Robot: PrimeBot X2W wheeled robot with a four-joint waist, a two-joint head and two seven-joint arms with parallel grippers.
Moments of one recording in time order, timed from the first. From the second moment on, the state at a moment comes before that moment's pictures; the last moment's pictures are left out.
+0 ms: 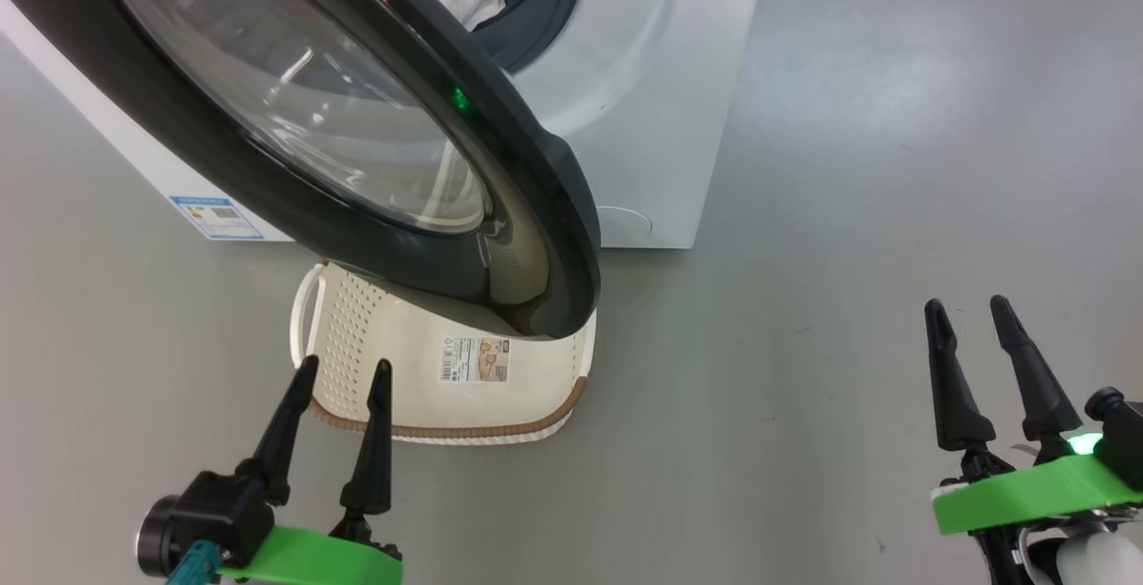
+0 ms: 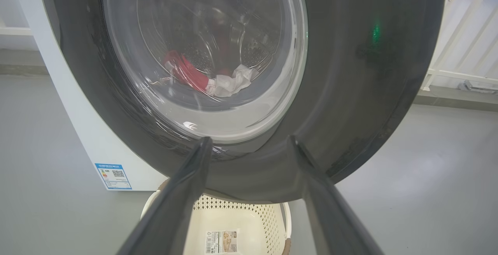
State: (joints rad) left arm -0.12 0.04 -0.08 0.16 -0.23 -0.08 -0.25; right arm -0.06 -0.12 -0.03 0.14 0.48 0.12 -0.26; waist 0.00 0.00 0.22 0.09
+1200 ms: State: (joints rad) left arm -0.12 0.04 -0.08 0.16 -0.22 -0.08 -0.25; right arm 0.00 -0.07 -0.05 0.13 0.44 0.12 -0.26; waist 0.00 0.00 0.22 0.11
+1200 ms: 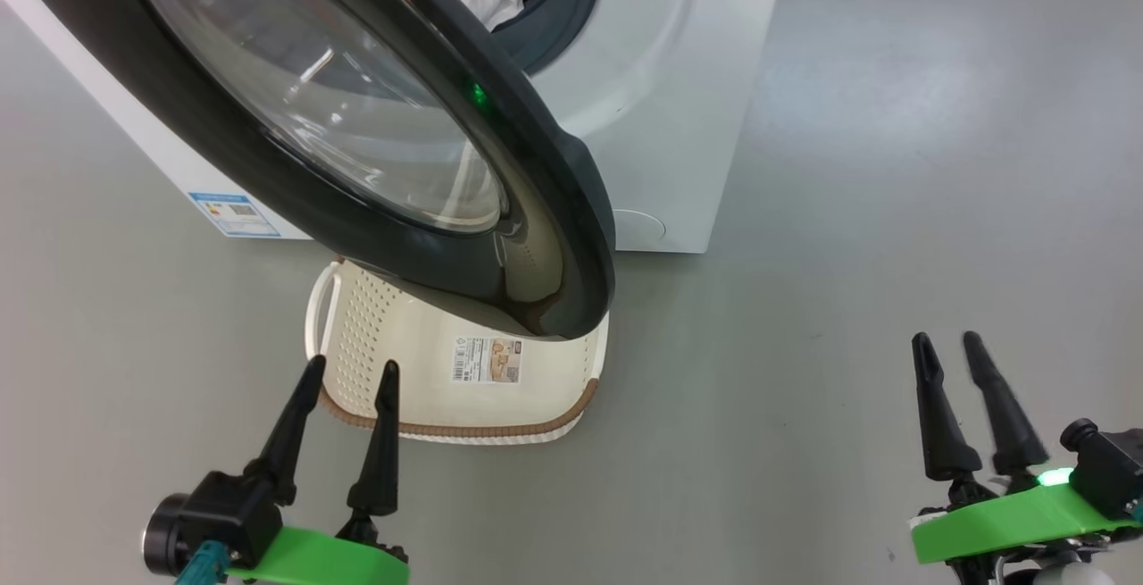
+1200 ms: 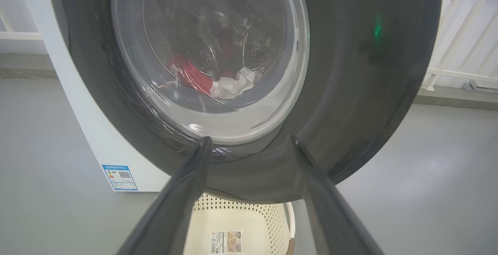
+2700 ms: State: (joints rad) left arm -0.10 0.04 -0.29 0.14 -0.30 -0.03 -0.25; right arm -0.62 -0.43 0.64 0.19 1.50 0.12 -0.08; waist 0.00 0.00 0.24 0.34
